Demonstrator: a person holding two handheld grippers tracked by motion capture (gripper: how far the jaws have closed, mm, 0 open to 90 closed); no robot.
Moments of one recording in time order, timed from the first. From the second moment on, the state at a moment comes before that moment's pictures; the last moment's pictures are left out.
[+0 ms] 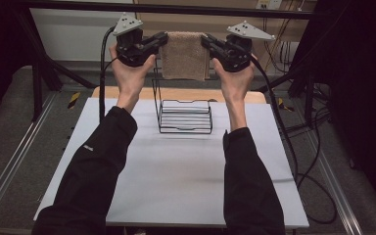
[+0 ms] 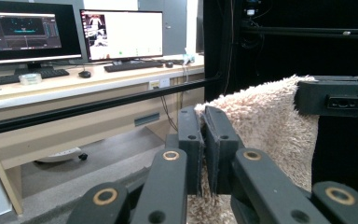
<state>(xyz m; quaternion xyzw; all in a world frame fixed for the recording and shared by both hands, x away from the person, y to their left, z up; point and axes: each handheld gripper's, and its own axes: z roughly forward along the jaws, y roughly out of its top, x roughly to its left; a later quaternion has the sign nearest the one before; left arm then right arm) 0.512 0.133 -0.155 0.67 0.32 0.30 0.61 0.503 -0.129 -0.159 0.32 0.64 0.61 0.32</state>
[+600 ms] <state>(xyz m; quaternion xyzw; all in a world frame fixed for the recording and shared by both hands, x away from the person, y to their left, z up) 0.543 0.130 -0.166 0.67 0.33 0.30 0.59 0.534 -0.125 -0.170 0.34 0.65 0.60 0.32</state>
